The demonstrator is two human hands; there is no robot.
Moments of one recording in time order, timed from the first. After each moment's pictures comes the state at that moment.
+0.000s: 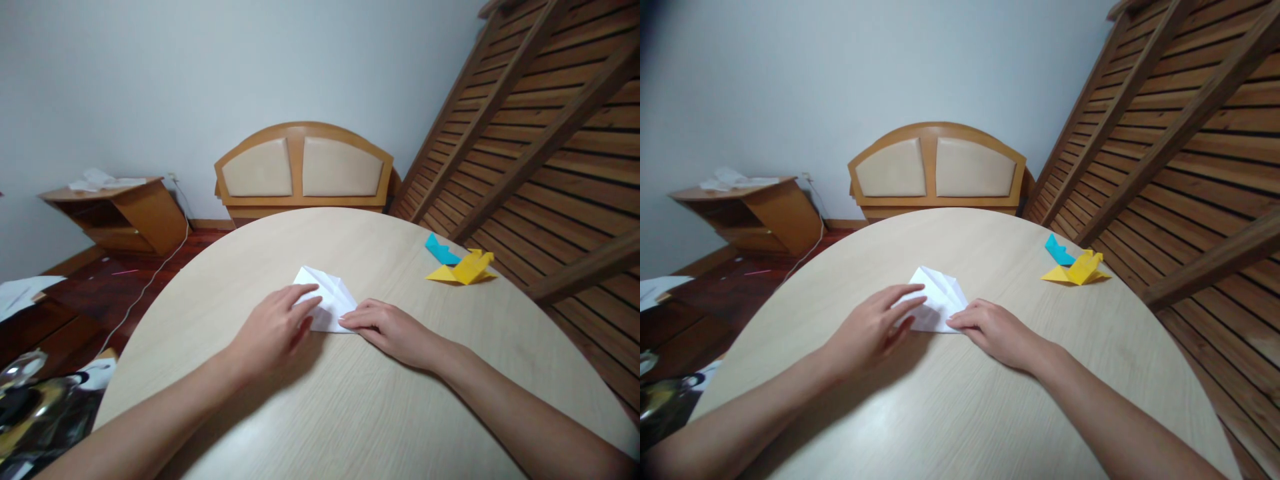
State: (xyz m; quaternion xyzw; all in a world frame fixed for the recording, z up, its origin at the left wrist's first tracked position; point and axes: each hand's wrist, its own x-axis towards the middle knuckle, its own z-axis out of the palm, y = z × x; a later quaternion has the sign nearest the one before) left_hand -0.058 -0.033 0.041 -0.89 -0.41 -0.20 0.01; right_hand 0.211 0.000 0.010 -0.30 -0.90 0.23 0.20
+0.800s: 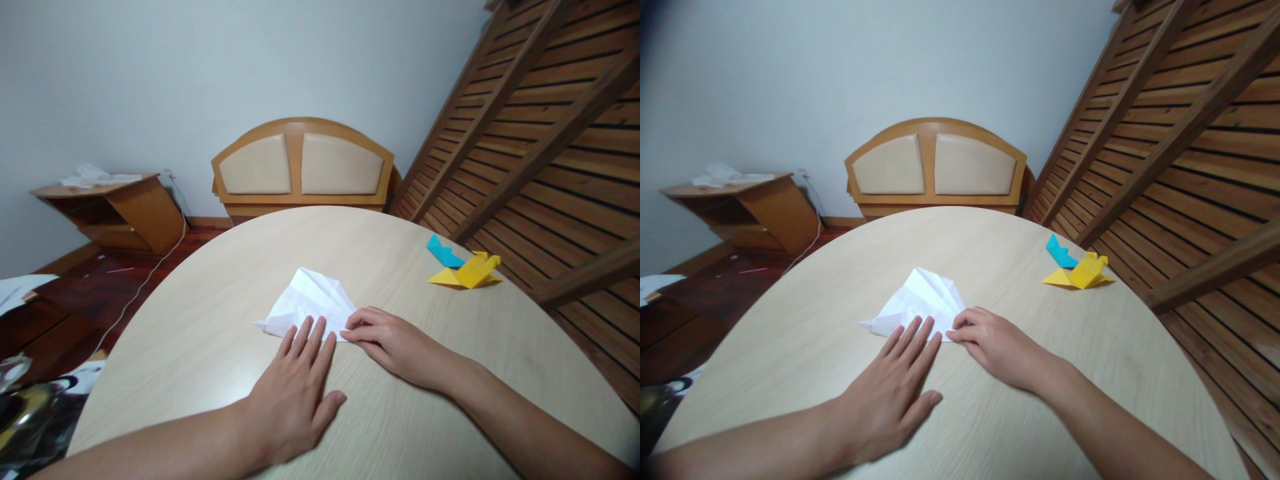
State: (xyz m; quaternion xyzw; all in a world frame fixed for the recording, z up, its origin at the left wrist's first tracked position) left_hand -0.022 -0.080 -0.002 -0.89 -0.44 -0.04 -0.07; right_hand 0.214 -0.007 0.013 -0.30 -0.91 0.21 0.19
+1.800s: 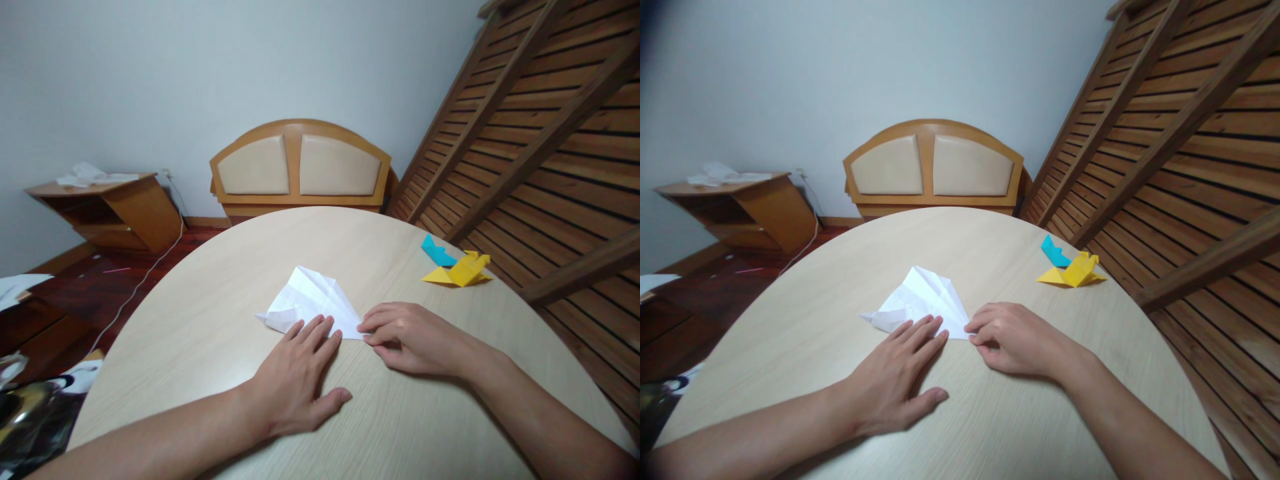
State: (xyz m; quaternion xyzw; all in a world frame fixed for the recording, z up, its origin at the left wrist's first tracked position) left_hand -0.015 -0.068 0.013 -0.90 -0.41 -0.07 -0.09; right_hand 0.245 -0.005 0.035 -0.27 -0.94 0.15 0.11
